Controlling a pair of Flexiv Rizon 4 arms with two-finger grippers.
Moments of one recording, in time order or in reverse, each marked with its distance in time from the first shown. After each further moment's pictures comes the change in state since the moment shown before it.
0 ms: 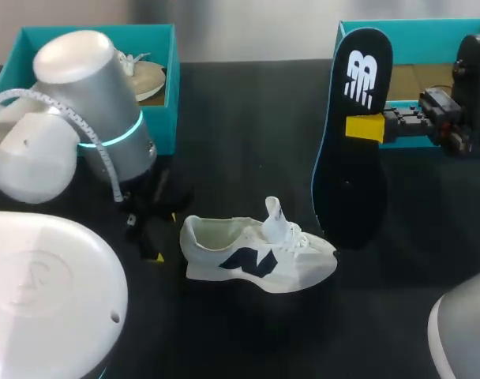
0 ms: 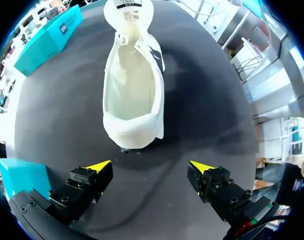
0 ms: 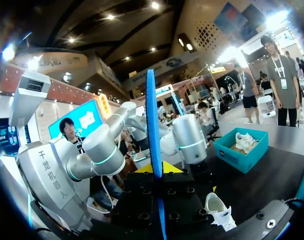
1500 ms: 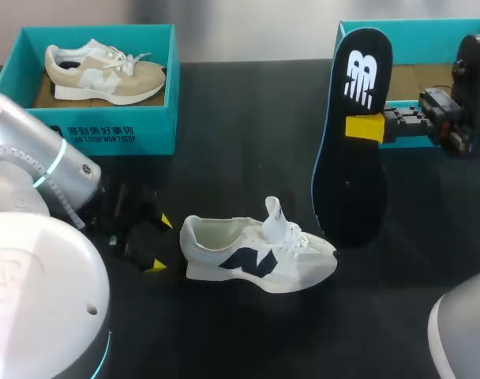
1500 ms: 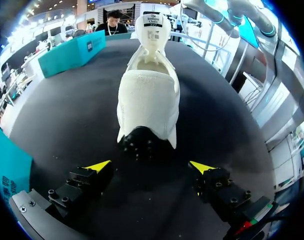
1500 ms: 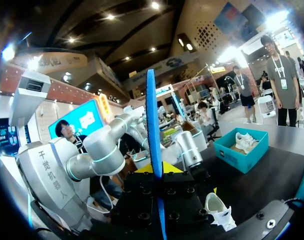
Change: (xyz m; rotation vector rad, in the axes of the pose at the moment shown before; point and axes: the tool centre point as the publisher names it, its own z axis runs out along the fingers) left arm -0.011 0.012 0.045 0.439 -0.053 -0.077; right arm 0.000 0.000 0.000 0.000 0.000 0.000
